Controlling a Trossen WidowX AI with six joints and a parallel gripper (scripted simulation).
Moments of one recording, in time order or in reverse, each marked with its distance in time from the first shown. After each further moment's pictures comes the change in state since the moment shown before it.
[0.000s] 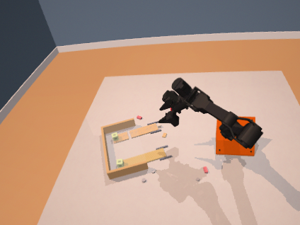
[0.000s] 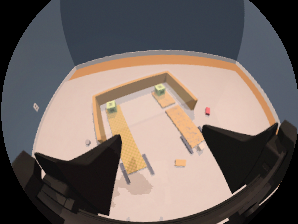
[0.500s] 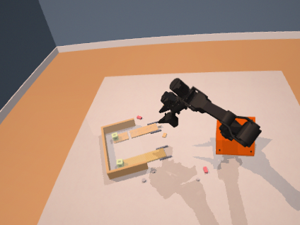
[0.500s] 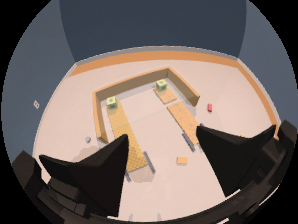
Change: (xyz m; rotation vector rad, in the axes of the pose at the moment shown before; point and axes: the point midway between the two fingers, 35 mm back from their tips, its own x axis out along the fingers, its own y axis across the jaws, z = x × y) arm 0.007 0.001 -0.004 0.004 0.040 0.013
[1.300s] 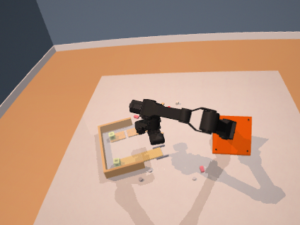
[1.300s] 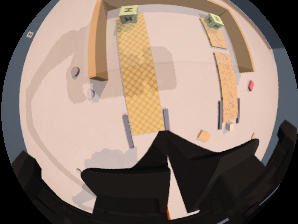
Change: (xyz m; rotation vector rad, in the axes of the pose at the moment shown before) arm 0.088 0.052 -0.045 -0.283 0.782 0.123
